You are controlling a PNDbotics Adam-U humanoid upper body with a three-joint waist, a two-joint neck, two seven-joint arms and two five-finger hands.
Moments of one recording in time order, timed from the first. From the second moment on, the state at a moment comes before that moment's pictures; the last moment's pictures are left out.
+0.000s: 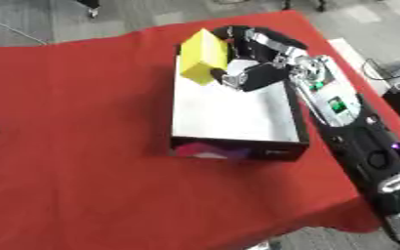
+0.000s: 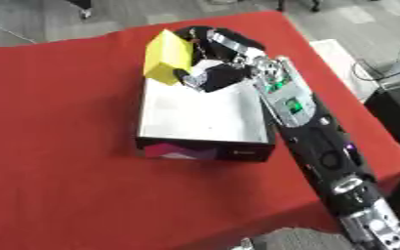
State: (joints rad) left arm -0.37 0.50 -0.08 -1.72 -0.18 -0.28 0.12; right arm -0.65 -0.46 0.08 -1.50 0.17 -0.04 0.44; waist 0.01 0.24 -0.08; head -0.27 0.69
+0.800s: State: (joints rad) left arm -0.36 0.50 -0.06 -1.76 -0.16 -0.28 0.15; right arm -0.57 -0.51 0.03 -1.45 0.32 -0.11 0.45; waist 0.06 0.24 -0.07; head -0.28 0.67
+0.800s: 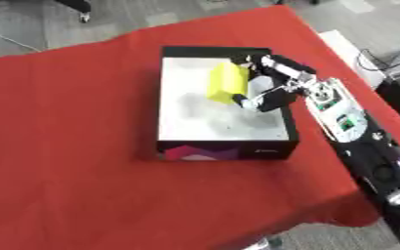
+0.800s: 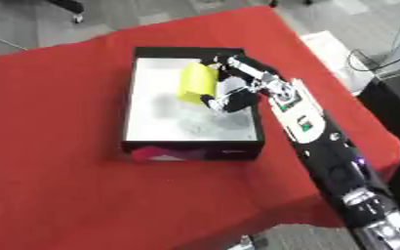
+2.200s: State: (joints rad) left arm -0.36 0.56 -0.05 -1.78 -0.16 -0.25 0.14; right arm -0.59 -0.53 -0.08 -1.59 -0.06 -0.10 0.19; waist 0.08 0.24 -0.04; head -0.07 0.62
